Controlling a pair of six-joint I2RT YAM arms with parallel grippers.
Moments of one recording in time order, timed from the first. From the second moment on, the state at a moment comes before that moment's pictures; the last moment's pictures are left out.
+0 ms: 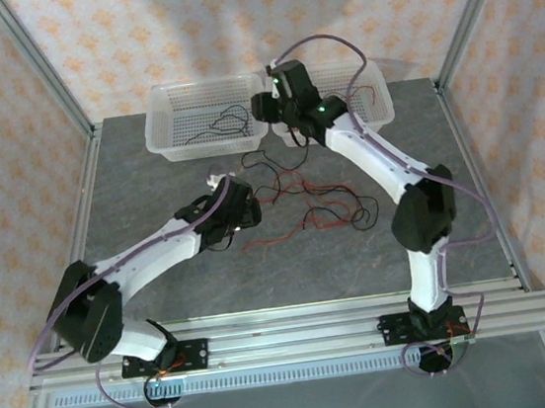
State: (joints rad) left arm -0.63 1.47 0.96 -0.46 -0.26 -0.65; right arm 0.56 1.90 1.86 -0.51 0.06 0.39
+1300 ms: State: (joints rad) left arm -0.59 2.06 1.41 -0.40 -0.42 -0.30; right arm 0.56 1.11 1.10 -0.45 0.19 0.52
